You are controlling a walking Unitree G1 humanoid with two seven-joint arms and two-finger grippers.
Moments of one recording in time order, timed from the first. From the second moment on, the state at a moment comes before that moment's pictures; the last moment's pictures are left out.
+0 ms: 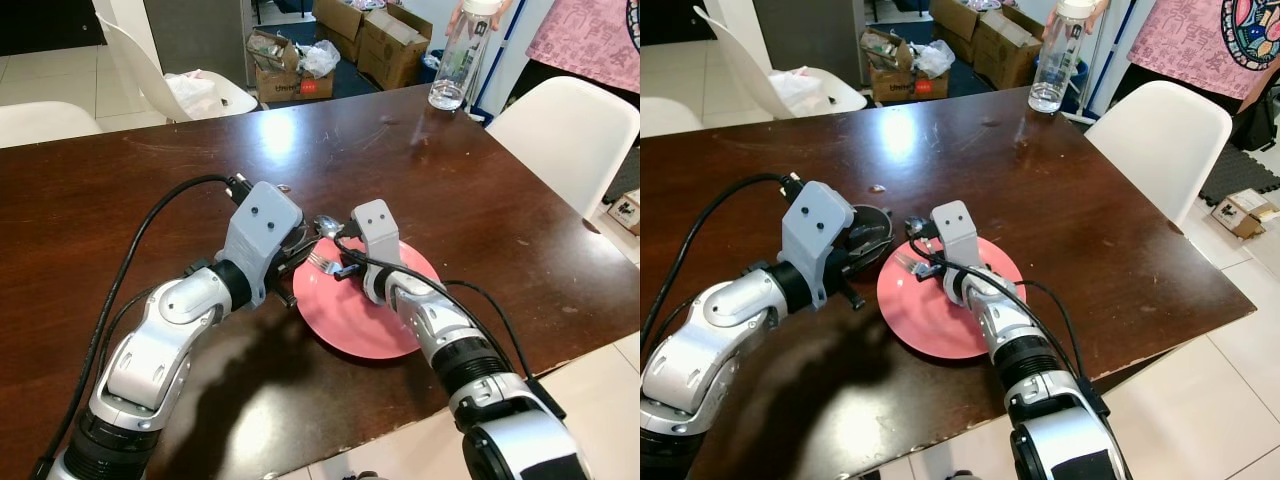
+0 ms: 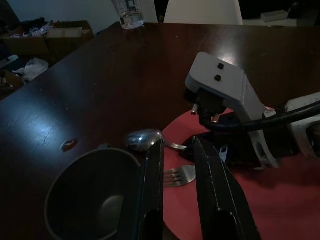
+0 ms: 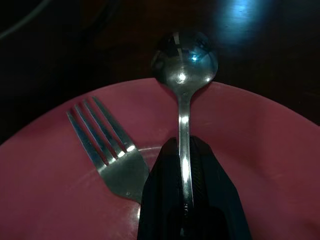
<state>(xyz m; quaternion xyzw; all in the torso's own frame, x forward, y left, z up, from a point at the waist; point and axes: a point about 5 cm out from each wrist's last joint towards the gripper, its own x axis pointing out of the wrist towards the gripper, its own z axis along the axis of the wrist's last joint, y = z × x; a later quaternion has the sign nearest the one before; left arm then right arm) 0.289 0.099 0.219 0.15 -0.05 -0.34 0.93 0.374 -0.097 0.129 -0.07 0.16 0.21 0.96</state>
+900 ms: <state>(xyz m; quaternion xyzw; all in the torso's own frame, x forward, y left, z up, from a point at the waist) 0.293 0.151 0.190 0.01 0.00 -0.12 0.99 0.284 -0.142 0.177 0.02 -0.11 0.08 0.99</state>
